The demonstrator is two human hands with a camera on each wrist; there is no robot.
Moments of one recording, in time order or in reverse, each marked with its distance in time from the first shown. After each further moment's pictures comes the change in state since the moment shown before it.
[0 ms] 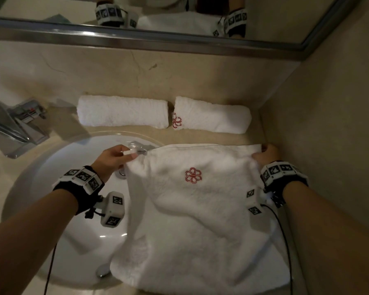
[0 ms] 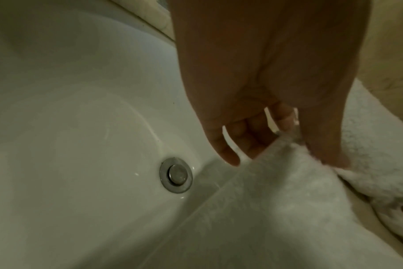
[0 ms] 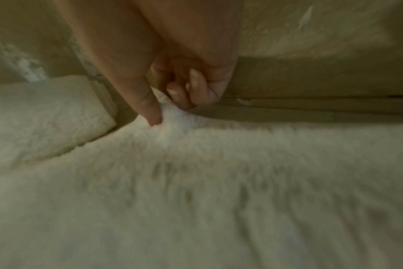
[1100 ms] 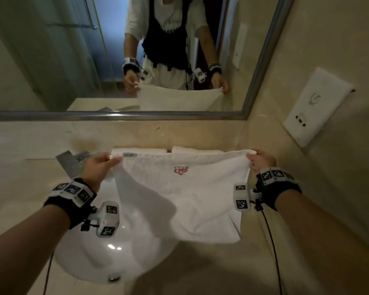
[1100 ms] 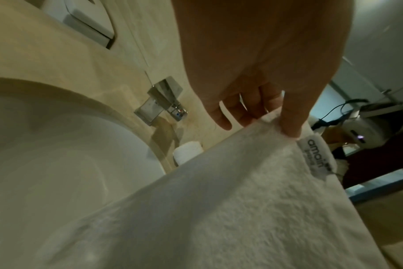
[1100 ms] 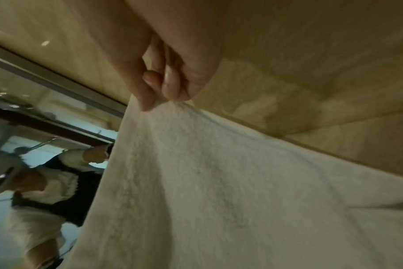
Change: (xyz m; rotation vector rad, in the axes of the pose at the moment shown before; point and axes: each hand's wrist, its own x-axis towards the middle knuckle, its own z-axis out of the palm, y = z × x) left_hand -0.145 0.118 -0.016 -0.014 0.399 0.366; right_hand -0.082 -0.039 -0.112 0.678 0.004 -0.176
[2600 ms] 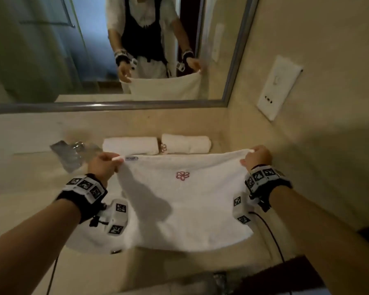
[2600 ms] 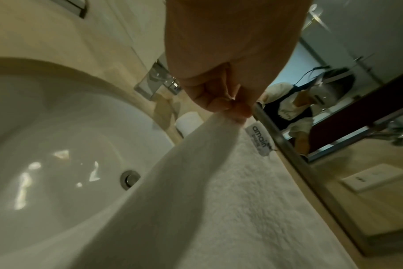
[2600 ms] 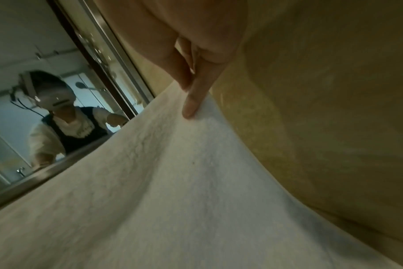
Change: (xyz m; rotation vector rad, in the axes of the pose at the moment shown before) left_hand -0.060 -0.006 0.006 0.000 0.016 -0.042; right_hand -0.096 0.017 -0.040 -0.345 0.300 -0.092
